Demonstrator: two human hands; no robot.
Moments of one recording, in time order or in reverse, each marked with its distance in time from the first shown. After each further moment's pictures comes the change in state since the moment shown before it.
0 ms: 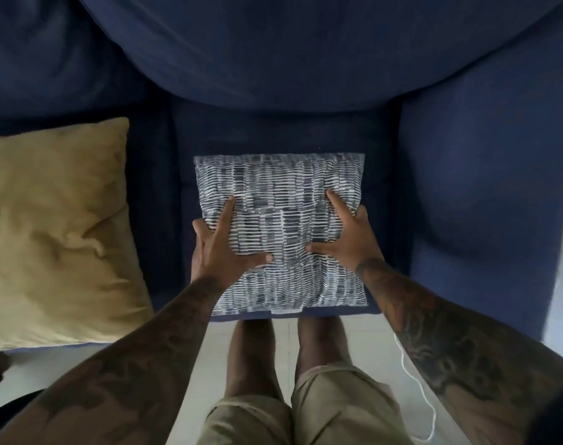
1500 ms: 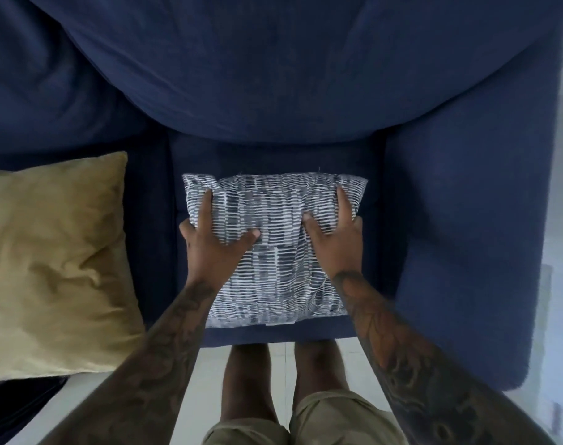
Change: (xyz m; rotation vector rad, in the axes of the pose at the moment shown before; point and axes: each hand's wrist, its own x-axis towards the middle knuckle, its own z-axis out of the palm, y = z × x) left_hand 0.022 0.055 -0.031 -0.403 0.149 -0.048; right_hand 0.013 -0.057 -0.007 0.275 0.353 0.043
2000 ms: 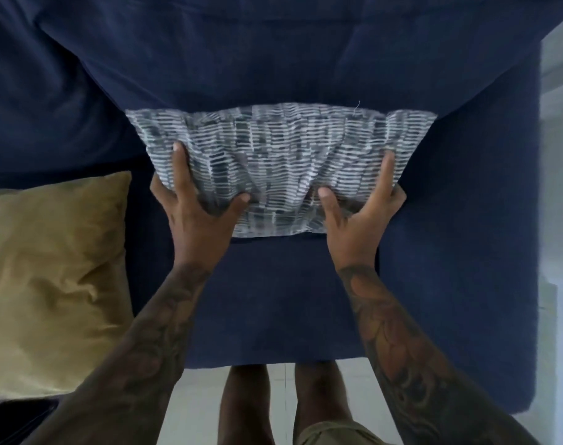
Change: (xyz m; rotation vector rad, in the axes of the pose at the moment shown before) left_hand 0.018 0.061 -0.014 0.026 0.332 0.479; right_hand 0.014 -0.056 -0.031 0.161 0.382 -0.416
